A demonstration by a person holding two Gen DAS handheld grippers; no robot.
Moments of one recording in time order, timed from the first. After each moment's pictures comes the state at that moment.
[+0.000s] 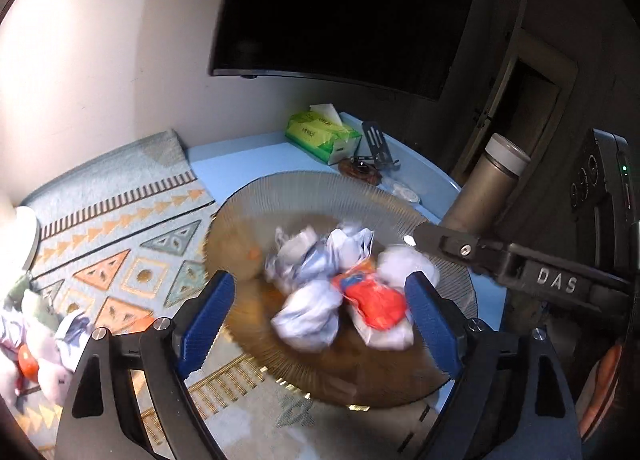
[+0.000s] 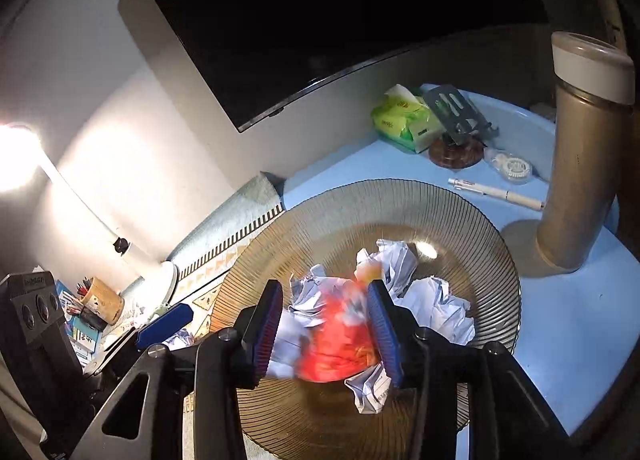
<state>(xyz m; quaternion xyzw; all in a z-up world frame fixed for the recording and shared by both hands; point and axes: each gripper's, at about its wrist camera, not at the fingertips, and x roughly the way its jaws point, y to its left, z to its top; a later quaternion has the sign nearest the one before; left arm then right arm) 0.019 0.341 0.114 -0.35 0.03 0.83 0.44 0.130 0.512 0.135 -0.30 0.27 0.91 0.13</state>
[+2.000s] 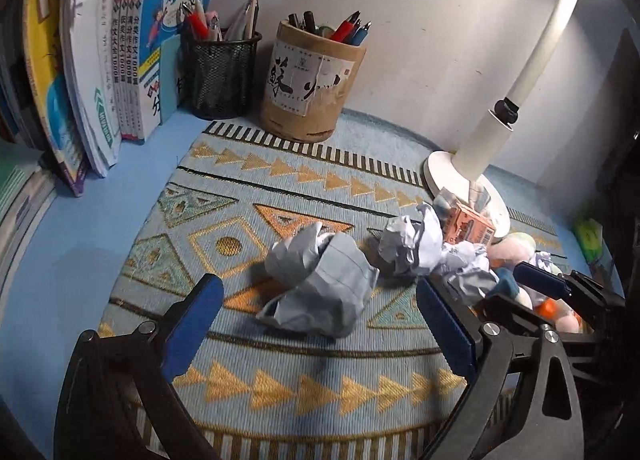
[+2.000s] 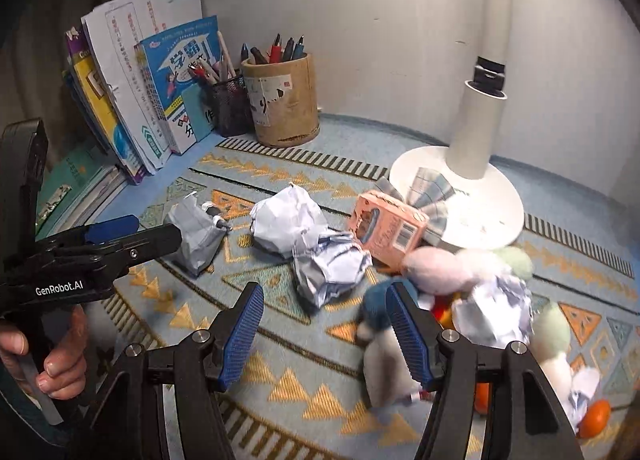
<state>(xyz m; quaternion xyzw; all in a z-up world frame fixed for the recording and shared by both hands) -0.109 -0.124 0.043 -0.41 -0.12 0.90 0.07 -0.102 0.061 0.072 -0.41 -0.06 0.89 -0.17</state>
